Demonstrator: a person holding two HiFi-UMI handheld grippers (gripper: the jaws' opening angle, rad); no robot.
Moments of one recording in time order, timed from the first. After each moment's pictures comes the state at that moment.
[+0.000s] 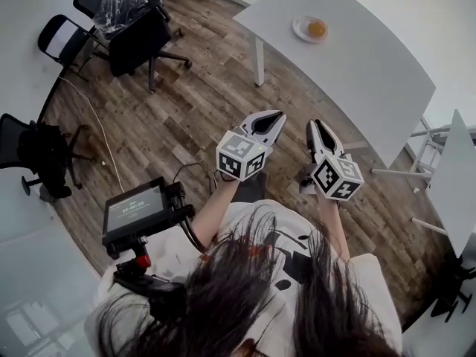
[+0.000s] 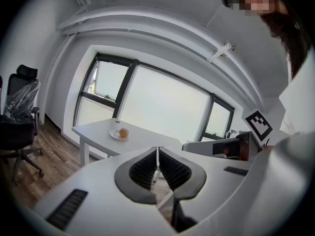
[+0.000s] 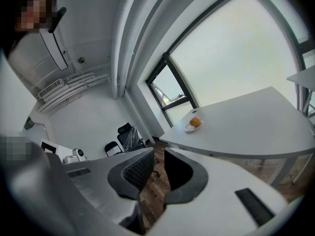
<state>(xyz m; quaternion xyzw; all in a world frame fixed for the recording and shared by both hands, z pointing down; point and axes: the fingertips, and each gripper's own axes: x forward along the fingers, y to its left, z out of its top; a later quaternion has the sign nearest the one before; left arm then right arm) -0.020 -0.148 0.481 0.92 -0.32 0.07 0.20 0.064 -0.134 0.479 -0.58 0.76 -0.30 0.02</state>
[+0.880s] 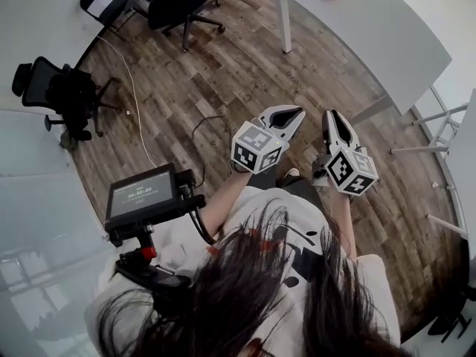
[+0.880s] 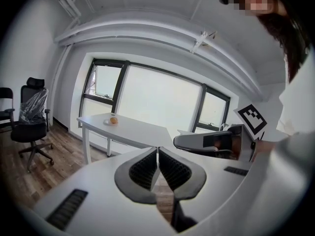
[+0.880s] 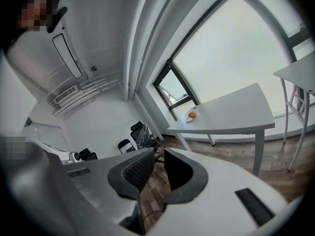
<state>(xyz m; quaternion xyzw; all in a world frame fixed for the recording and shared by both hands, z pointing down) 0.051 0.124 0.484 0.92 -0.35 0.10 0.17 0.124 0.114 0.480 -0.53 0.79 -0.30 0.05</state>
